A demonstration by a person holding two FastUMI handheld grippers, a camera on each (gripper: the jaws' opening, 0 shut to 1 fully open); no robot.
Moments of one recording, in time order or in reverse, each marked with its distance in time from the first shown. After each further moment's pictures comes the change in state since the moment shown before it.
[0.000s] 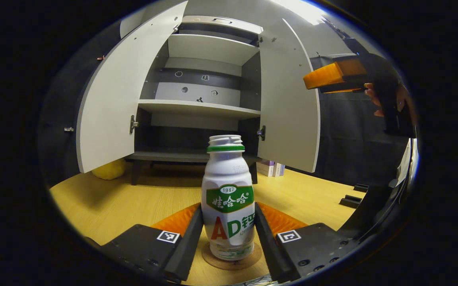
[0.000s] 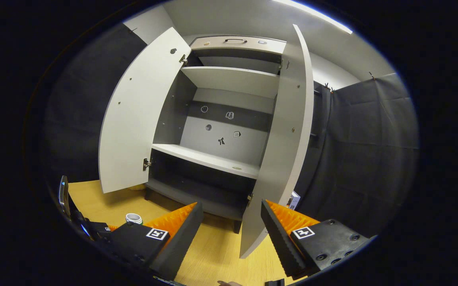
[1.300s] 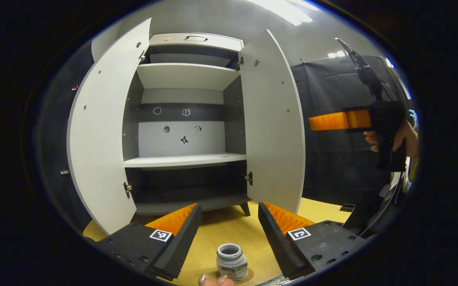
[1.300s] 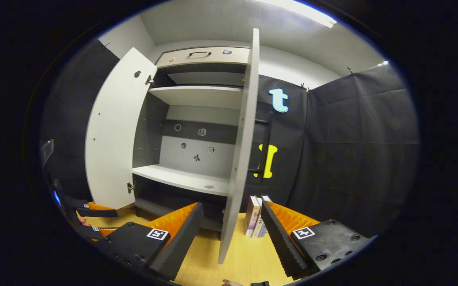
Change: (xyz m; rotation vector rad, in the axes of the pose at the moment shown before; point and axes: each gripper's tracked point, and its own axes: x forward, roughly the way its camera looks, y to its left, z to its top) left arm -0.013 -0.031 0.209 0.113 -0.069 -0.107; right arm -0.021 -0.110 0.090 0.116 -0.052 -0.173
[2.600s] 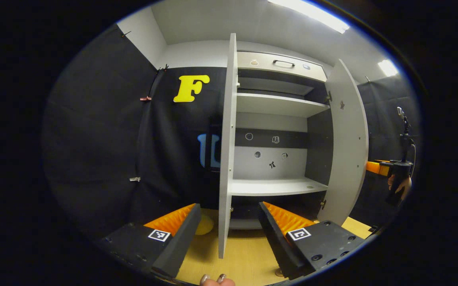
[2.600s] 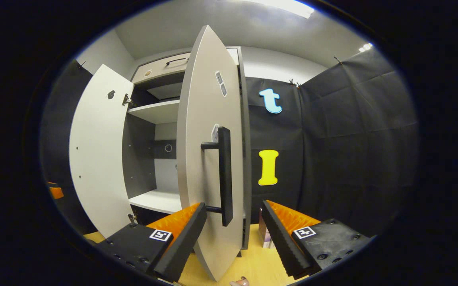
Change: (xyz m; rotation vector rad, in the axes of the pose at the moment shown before) left arm -0.153 0.232 0.103 -0.109 0.002 0.513; right arm 0.077 0.071 0.029 0.160 -0.045 0.021
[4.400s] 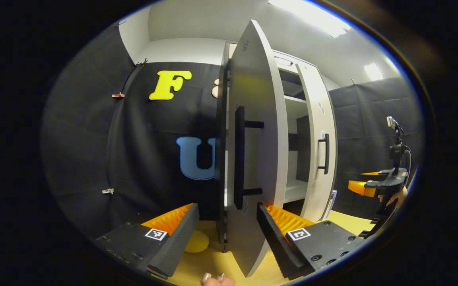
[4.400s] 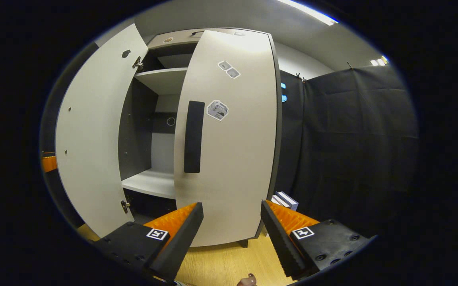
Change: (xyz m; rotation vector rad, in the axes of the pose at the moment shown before) left arm 0.112 0.019 0.016 0.051 -0.032 -0.252; right arm 0.012 0.062 -0.064 -0.103 0.119 -0.144
